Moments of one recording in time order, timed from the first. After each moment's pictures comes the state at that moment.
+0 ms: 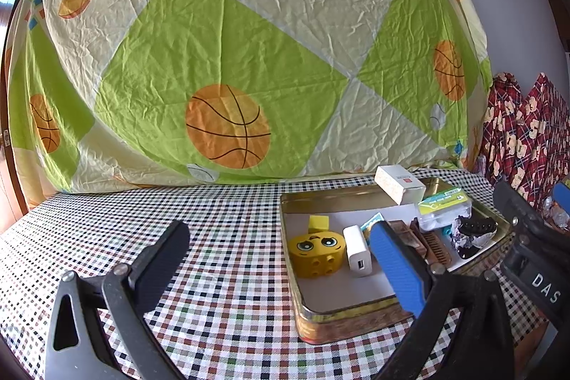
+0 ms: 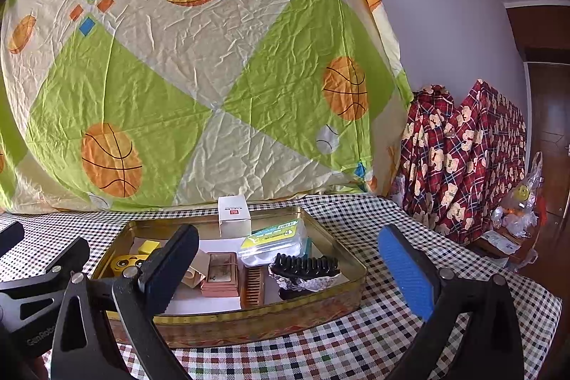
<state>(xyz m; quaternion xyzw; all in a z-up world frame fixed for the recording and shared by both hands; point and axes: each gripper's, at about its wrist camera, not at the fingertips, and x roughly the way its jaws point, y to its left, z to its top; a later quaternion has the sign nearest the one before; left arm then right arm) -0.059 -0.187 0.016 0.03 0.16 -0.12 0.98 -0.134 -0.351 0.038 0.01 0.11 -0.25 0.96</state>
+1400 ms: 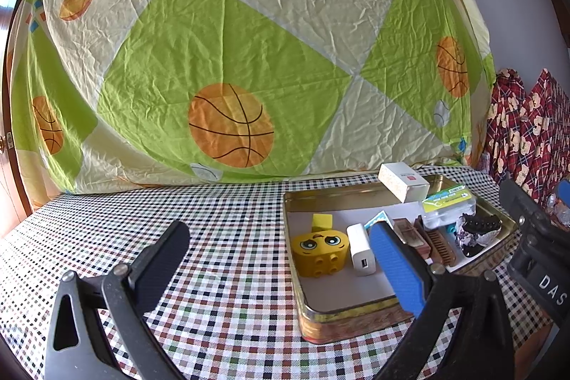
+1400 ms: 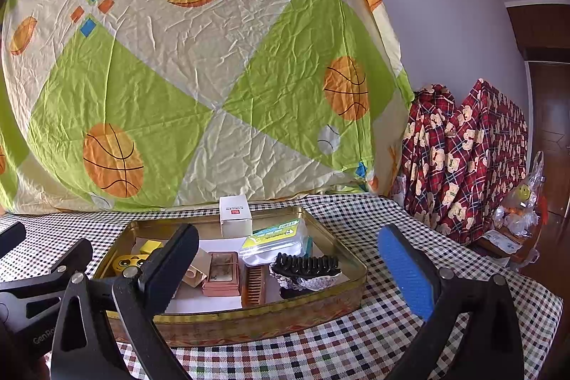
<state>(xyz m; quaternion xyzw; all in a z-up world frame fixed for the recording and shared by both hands) -0.059 -0.187 0.016 0.03 0.16 -0.12 0.98 -0.135 -0.351 0.037 0.01 0.11 -0.25 0.96</state>
